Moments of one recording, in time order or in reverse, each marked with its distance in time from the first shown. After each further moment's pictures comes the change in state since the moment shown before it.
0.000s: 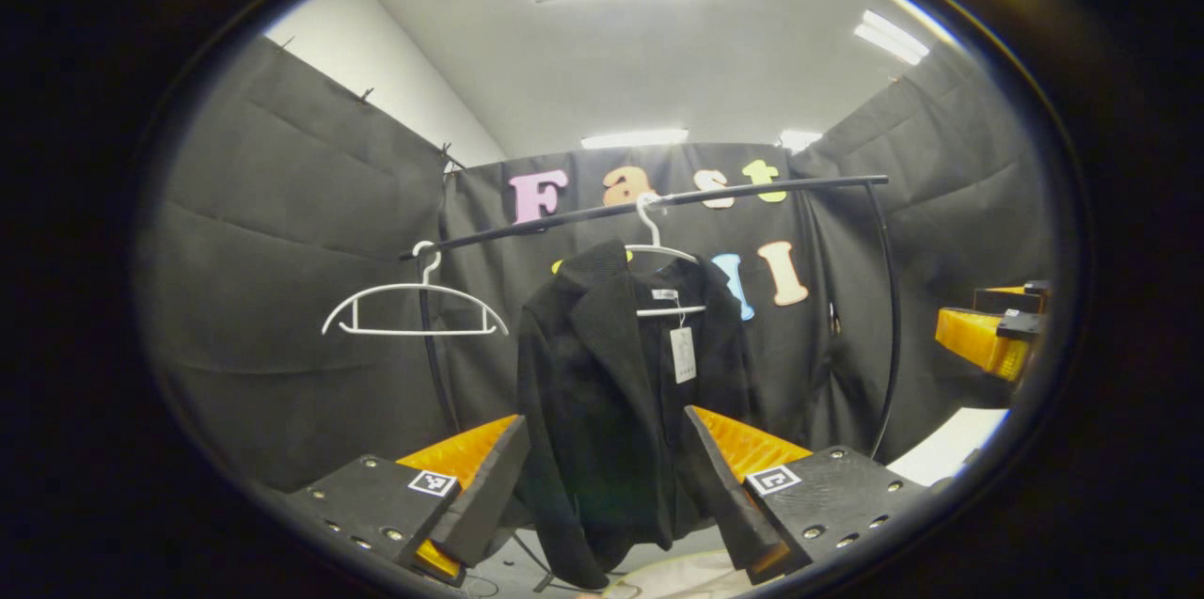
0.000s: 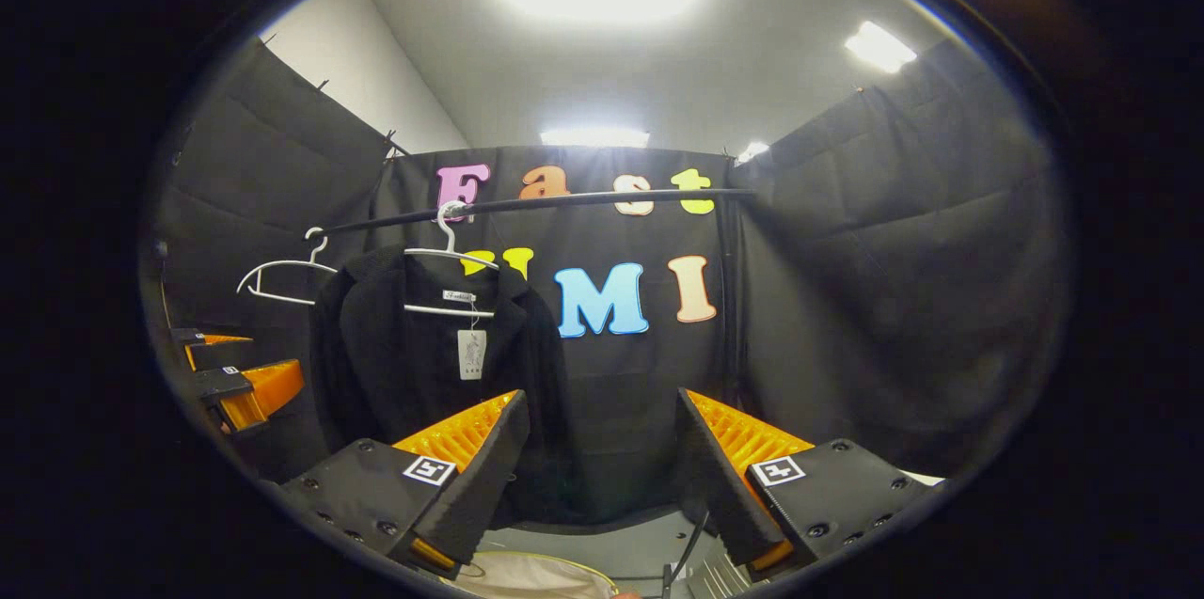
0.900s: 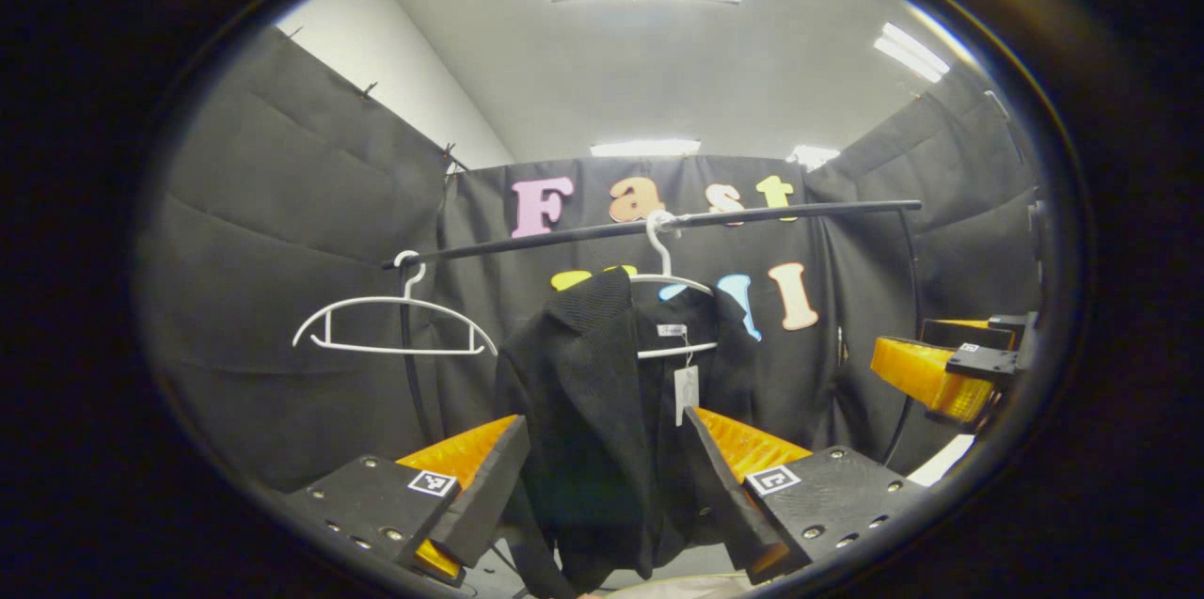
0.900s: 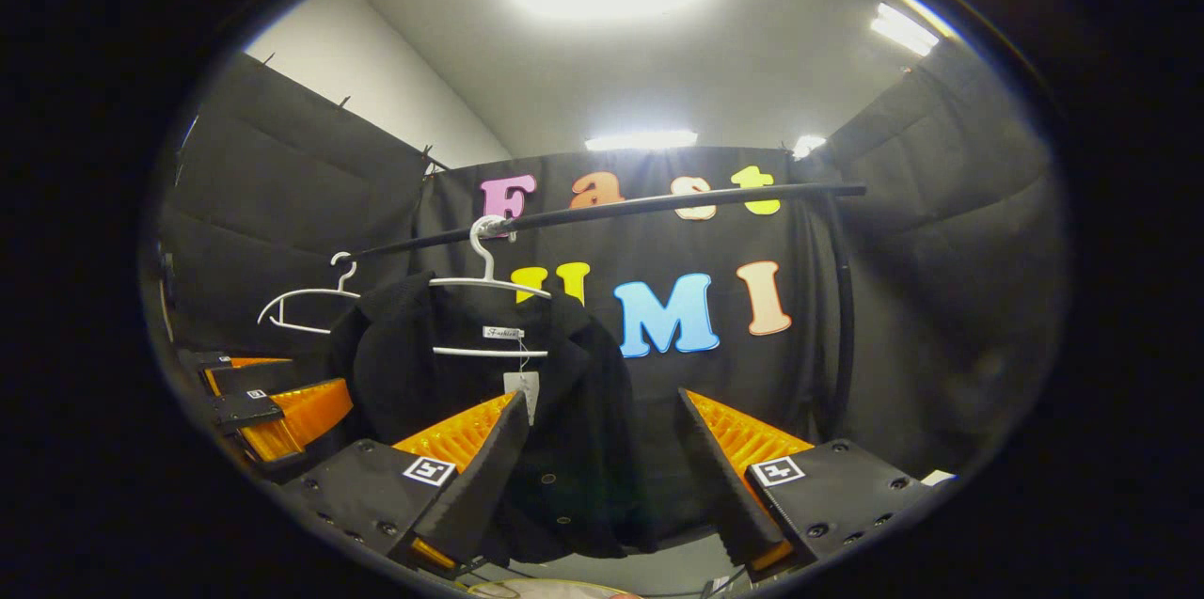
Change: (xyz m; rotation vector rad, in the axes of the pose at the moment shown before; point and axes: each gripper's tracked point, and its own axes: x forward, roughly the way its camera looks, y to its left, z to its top) left arm 0.088 -0.012 0.024 -0.047 -0.024 0.033; right arm 0.112 0.062 0.024 0.049 -0.021 0.216
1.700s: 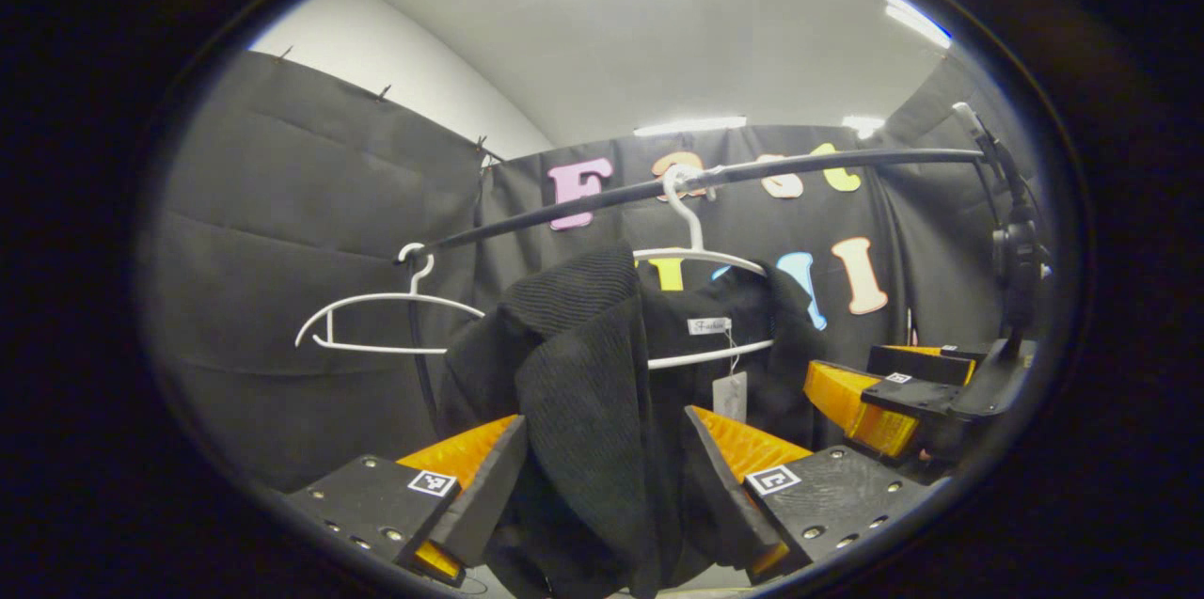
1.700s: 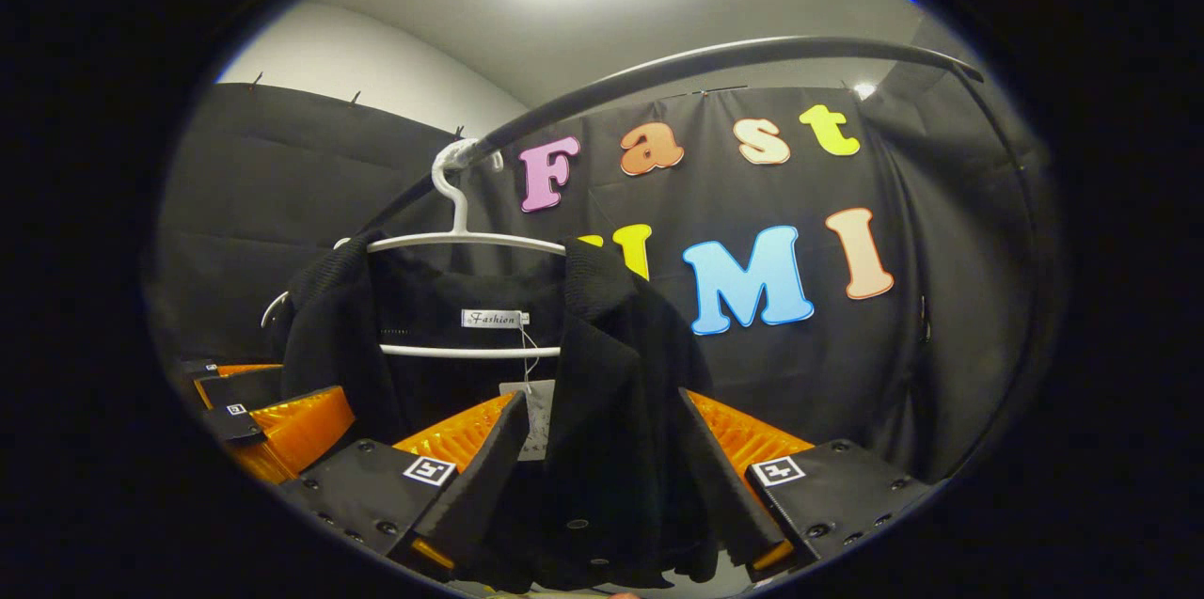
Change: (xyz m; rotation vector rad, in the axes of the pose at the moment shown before) left arm 0.098 -0.013 -0.026 0.050 0.069 0.200; right arm 0.155 0.023 -0.047 0.093 0.085 0.228
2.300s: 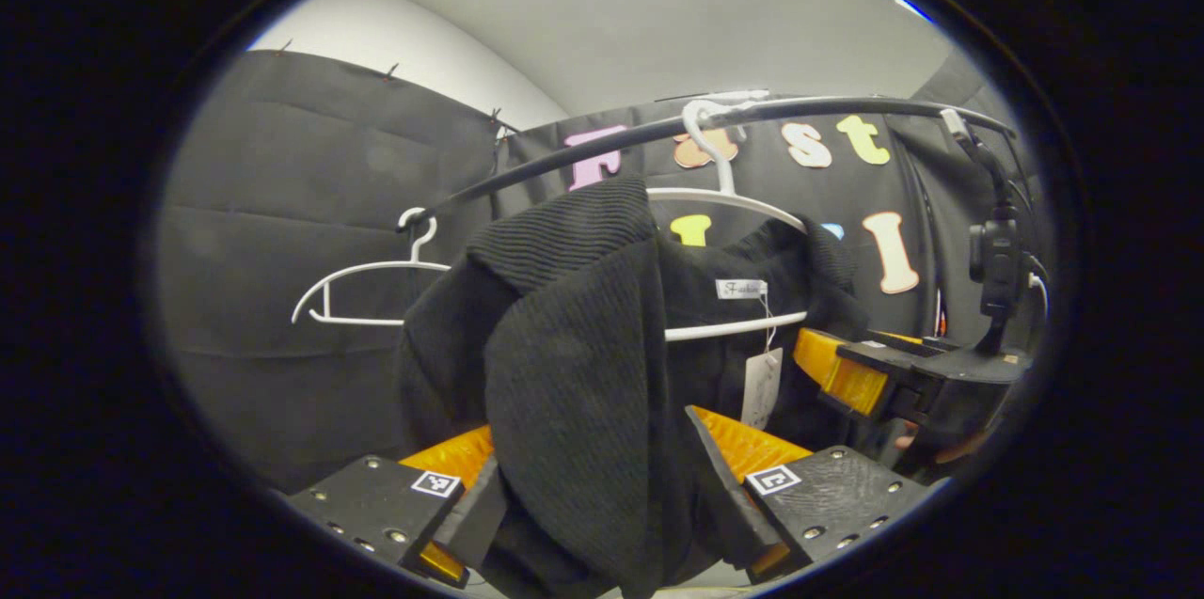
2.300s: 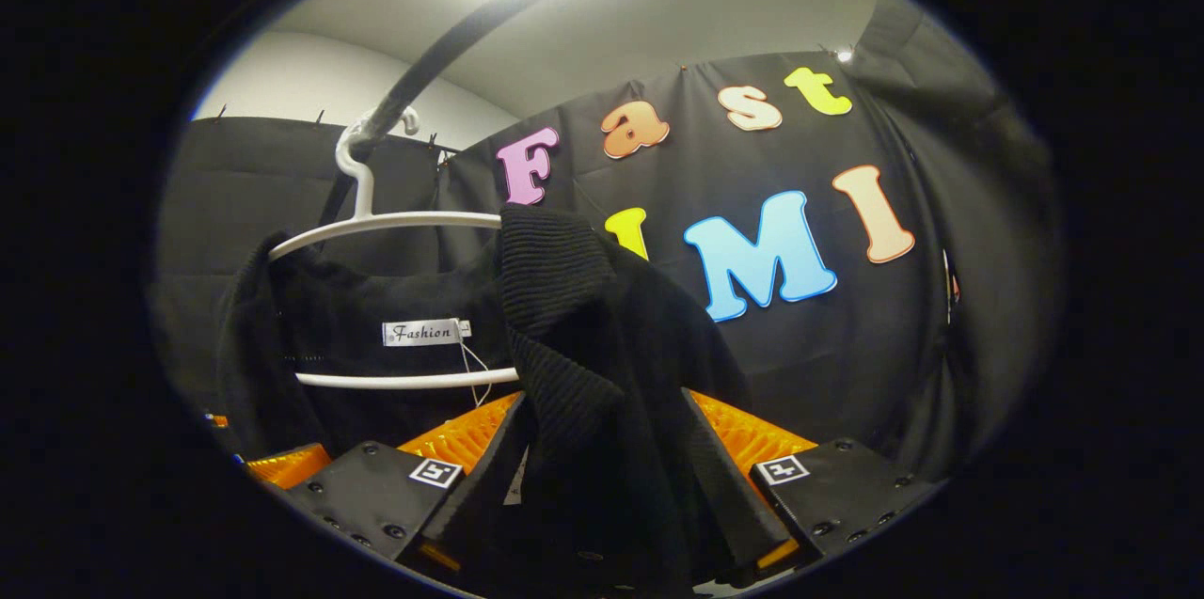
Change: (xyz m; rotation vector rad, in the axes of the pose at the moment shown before) left arm 0.037 -0.007 -0.023 0.020 0.084 0.055; right arm 0.076 -0.008 -0.015 0.141 0.020 0.006
